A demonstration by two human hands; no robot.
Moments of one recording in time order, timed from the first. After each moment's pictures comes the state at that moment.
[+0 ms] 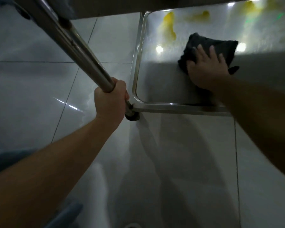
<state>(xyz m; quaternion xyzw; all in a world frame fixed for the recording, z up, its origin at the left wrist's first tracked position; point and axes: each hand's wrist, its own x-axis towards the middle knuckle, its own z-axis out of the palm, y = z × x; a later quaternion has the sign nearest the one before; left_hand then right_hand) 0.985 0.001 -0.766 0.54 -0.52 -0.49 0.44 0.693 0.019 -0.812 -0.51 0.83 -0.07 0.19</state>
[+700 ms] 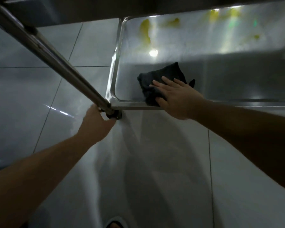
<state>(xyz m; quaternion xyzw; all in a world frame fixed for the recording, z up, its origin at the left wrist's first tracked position) 1.026 0.034 -0.818 0.62 -0.73 -0.28 0.07 0.716 0.118 -0.816 -0.73 0.67 -0.02 0.16</state>
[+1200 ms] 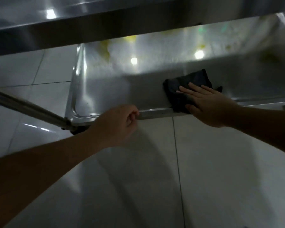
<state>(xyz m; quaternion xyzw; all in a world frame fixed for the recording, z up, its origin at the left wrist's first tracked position) 0.854 0.103 -0.757 0.29 -0.93 -0.24 0.04 0.540 0.244 -0.811 -0.68 0.72 0.03 0.16</state>
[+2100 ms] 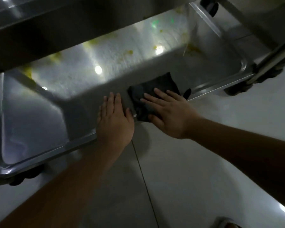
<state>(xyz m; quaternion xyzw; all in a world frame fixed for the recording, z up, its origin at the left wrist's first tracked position) 0.662 0.171 -0.828 0.41 -0.90 -0.12 0.05 0.505 0.314 -0.817 -0.59 0.80 -0.03 0.13</state>
